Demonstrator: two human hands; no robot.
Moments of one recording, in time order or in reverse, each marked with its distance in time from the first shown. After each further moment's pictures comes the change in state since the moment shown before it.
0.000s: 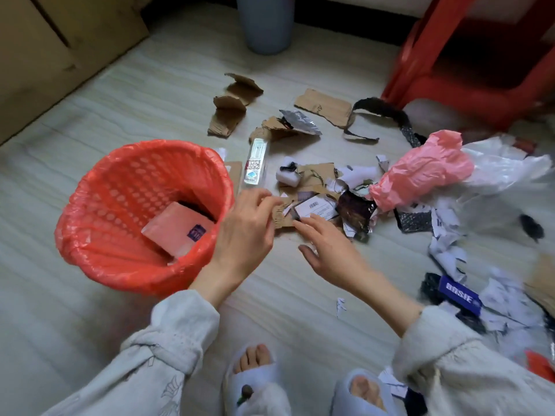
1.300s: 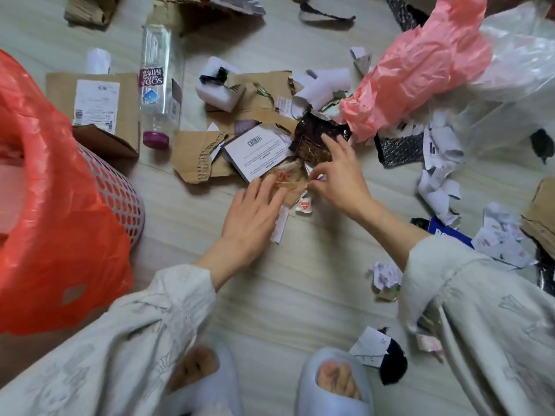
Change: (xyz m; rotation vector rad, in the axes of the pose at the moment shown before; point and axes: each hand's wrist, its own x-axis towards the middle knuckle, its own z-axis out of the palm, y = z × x) left_hand -0.011 -0.004 0.219 0.247 -0.647 0.088; right_hand 0.029 0.186 0.057 -0.087 -0.081 0.454
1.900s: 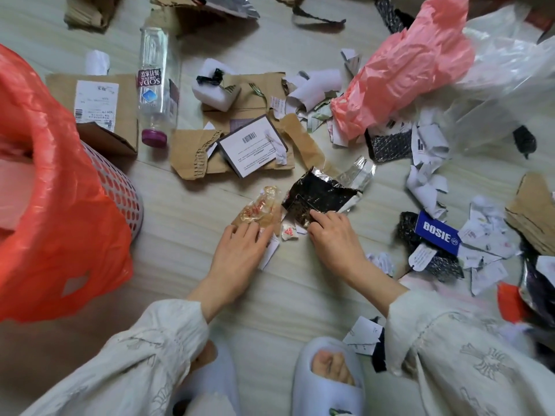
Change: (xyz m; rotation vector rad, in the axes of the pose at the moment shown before) left_hand -0.061 0.006 0.034 0.082 0.097 0.068; right_hand -0.096 0.008 0.055 -0.305 0.056 -0.214
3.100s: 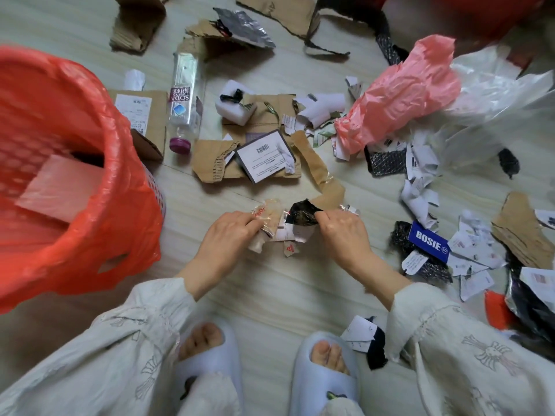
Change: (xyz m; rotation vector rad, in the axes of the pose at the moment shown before) left_hand -0.006 -0.029 -0.050 -0.166 0.098 0.026; right_hand 0.002 -0.012 -0.058 -0.110 0.066 0.016
